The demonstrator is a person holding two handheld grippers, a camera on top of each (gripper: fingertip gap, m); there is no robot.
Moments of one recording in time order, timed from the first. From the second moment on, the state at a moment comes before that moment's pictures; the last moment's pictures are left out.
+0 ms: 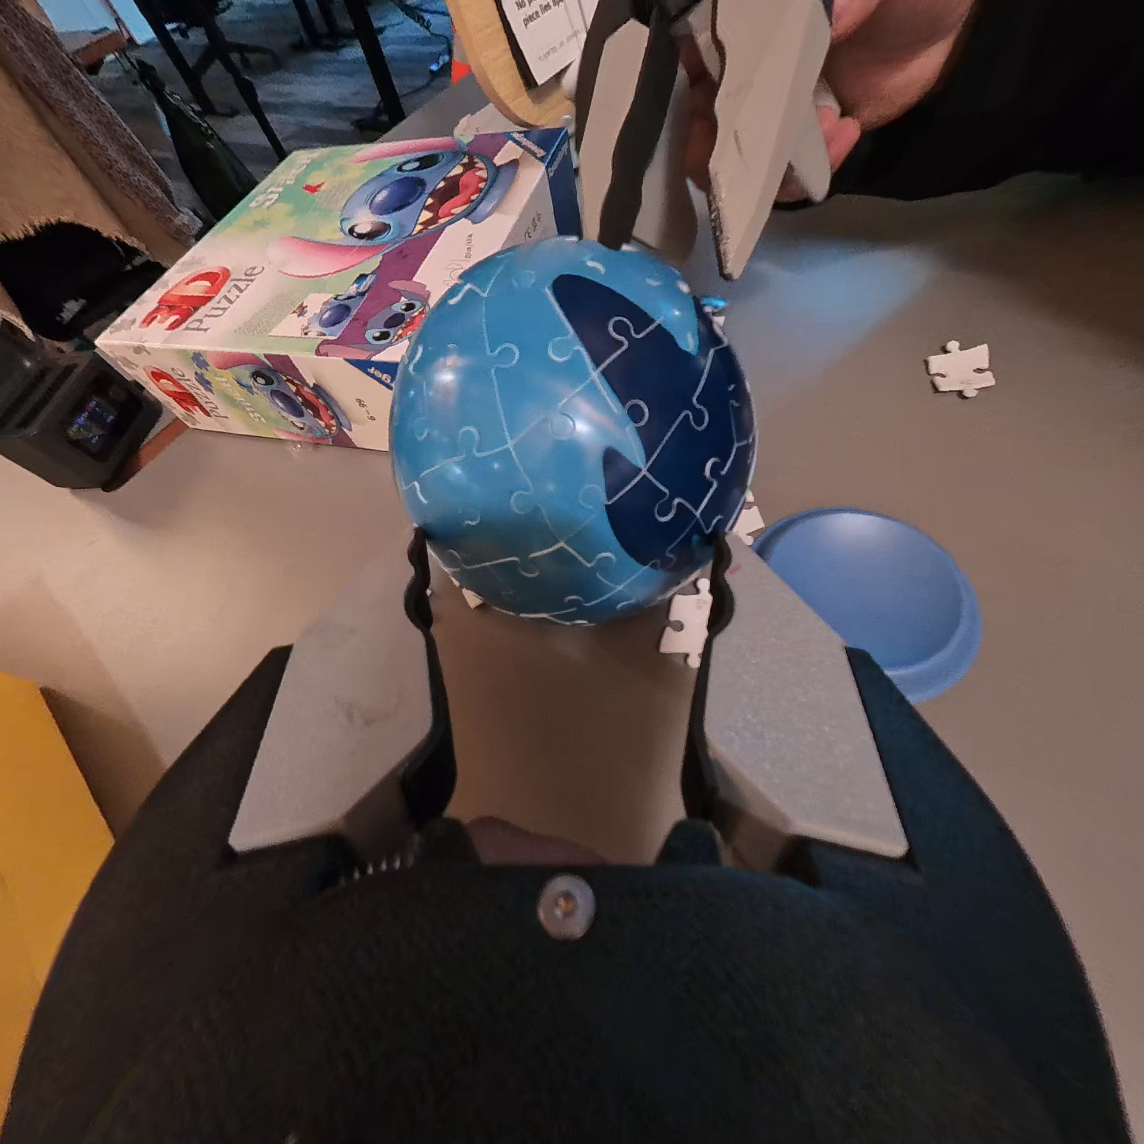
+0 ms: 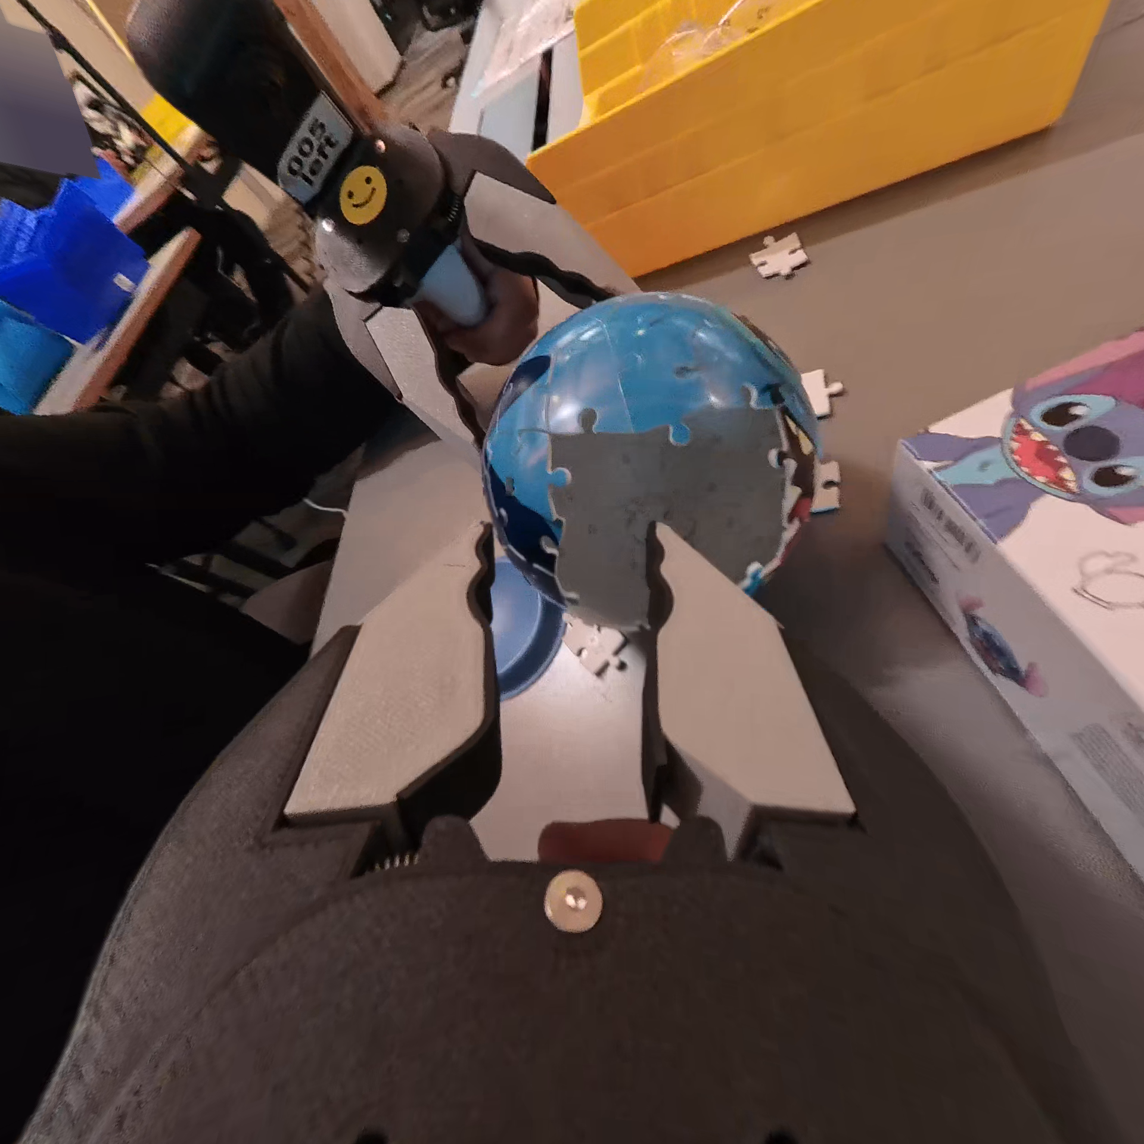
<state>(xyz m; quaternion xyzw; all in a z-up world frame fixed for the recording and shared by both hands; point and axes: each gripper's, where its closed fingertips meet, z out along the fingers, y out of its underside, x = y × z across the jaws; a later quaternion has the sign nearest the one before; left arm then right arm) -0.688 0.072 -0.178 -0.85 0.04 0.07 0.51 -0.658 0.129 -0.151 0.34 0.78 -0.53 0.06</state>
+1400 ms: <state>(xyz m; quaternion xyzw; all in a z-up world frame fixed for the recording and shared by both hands) -0.673 0.158 -0.193 -0.86 0.12 0.01 0.49 -0.660 0.207 -0.185 0.33 0.79 -0.49 -0.14</state>
